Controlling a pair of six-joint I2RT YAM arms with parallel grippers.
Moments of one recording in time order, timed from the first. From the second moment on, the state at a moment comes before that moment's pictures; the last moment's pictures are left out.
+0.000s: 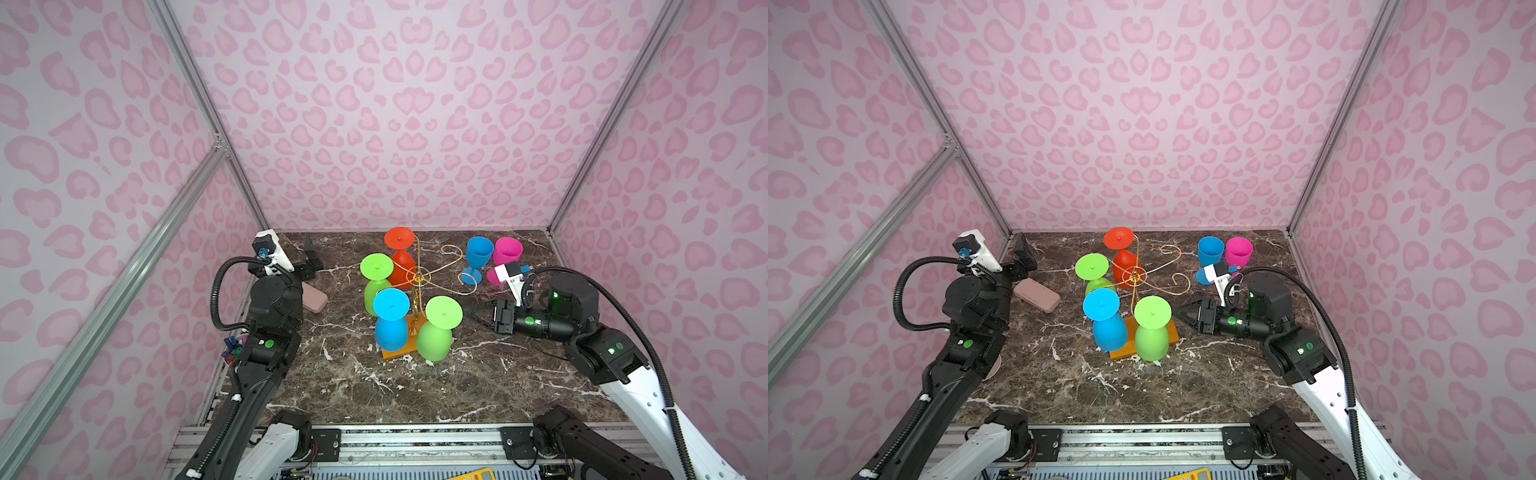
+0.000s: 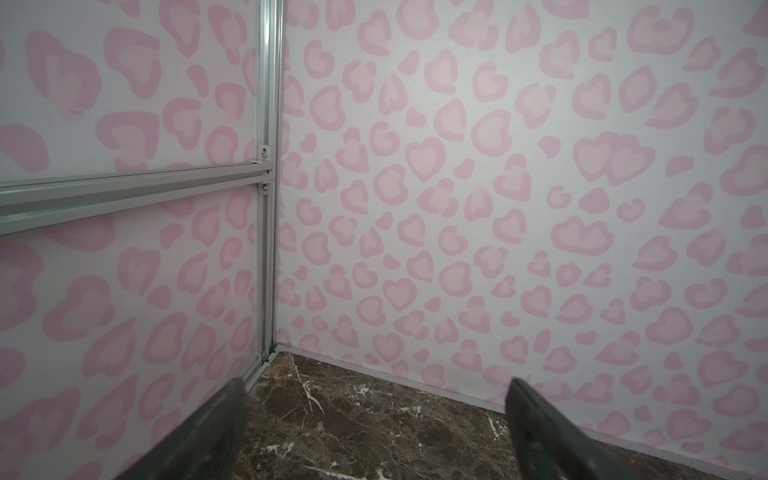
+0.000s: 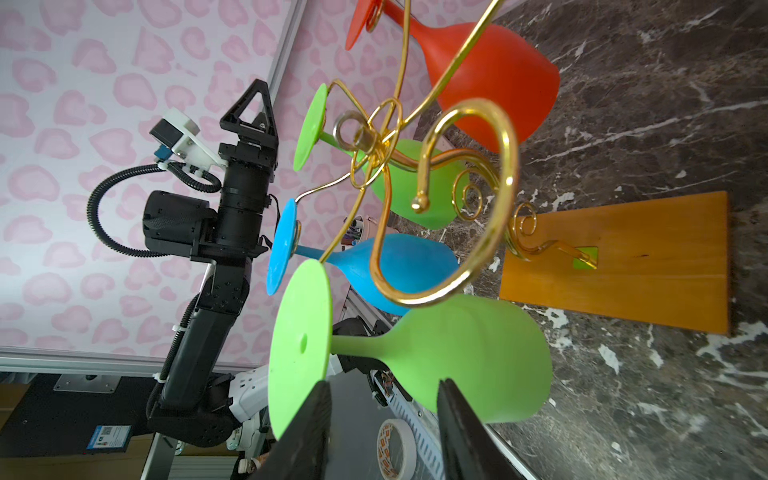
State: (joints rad) left arm -0.22 0.87 0.82 0.20 -0.40 -0.10; right arm 0.45 0.83 1.02 -0.57 -0.69 0.81
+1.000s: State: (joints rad) left arm -0.22 0.87 0.82 0.20 -0.39 -0.10; right arm 0.54 0.86 1.03 -0.49 -0.69 0.91
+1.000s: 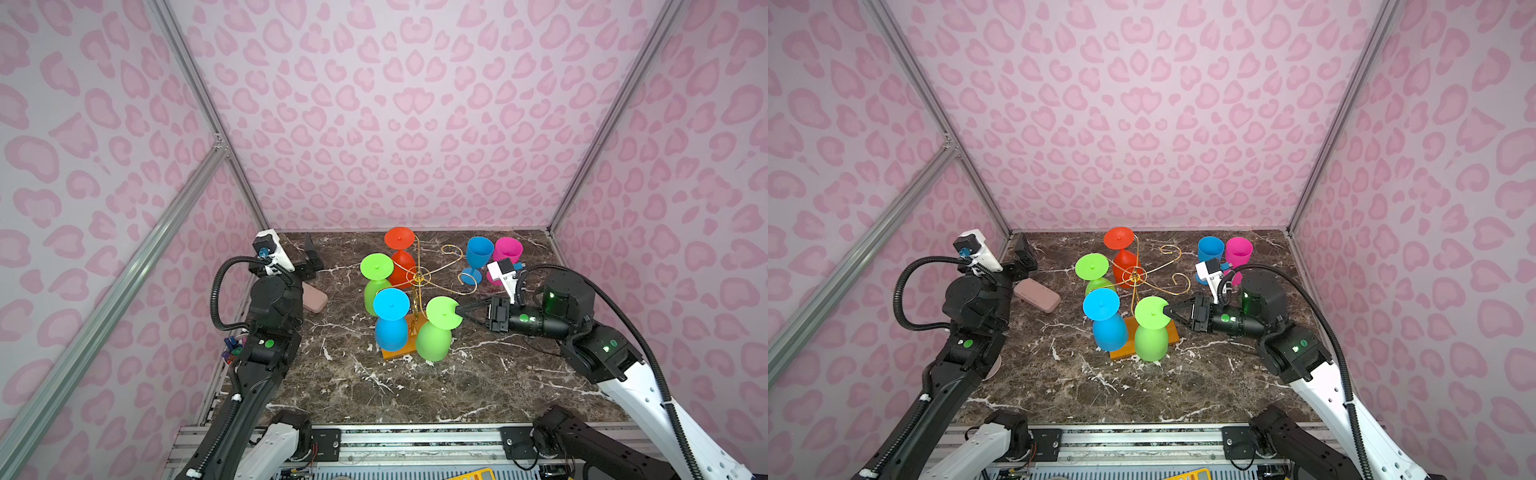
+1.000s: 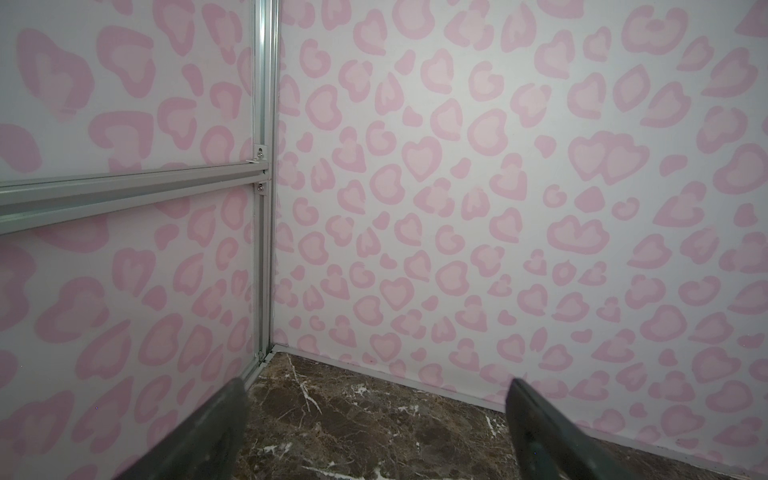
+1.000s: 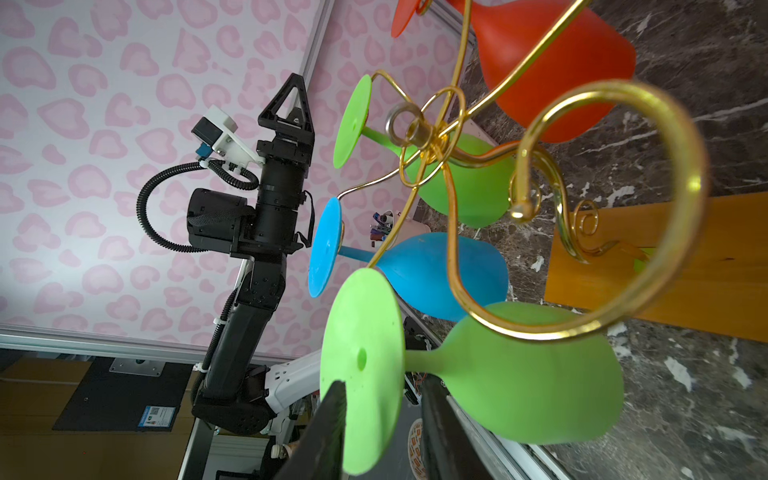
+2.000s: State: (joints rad) left arm -0.22 0.87 0.82 0.20 -0.38 -0.10; right arm 0.56 0.87 1.02 -0.42 -0.66 1.01
